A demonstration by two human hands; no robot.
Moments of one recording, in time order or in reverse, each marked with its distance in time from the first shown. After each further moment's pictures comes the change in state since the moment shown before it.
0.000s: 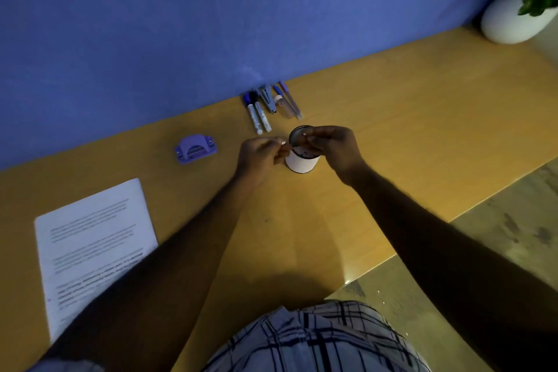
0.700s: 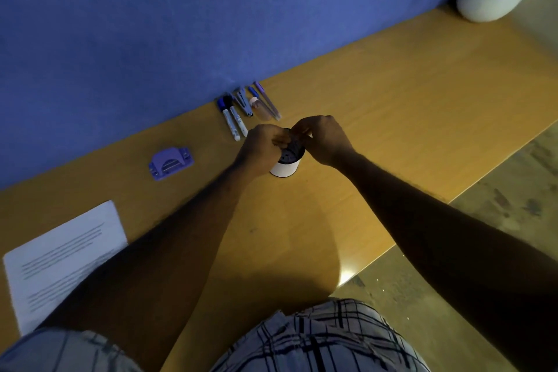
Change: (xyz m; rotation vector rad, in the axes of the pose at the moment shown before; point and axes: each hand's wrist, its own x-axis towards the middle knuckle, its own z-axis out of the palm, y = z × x) left_hand 0.049 0.016 0.039 0.647 -0.273 0.215; right_hand 0.035 -0.006 -0.032 -0.954 -0.063 -0.253
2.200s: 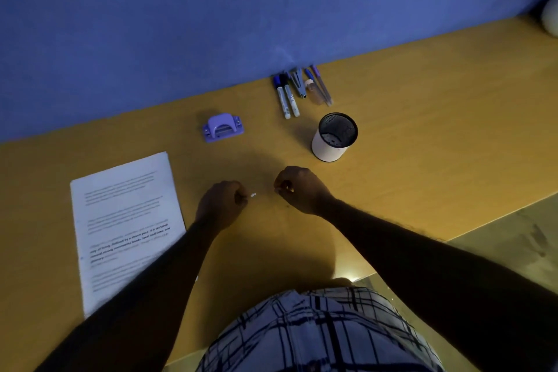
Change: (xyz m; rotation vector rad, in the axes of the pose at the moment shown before) left_hand -0.176 -0.152 -0.040 0.307 0.105 -0.253; right_hand -0.064 -0.063 0.141 0.068 -0.325 -0.287
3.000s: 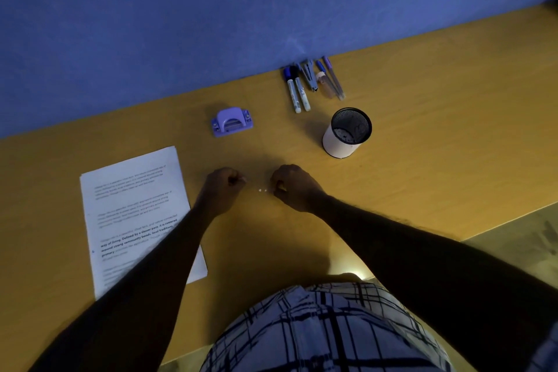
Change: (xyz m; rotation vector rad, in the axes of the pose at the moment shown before) left_hand 0.018 -0.020 -0.015 -0.206 0.071 -0.106; right_hand 0.024 -0.013 0.025 -0.109 -0.096 0.019
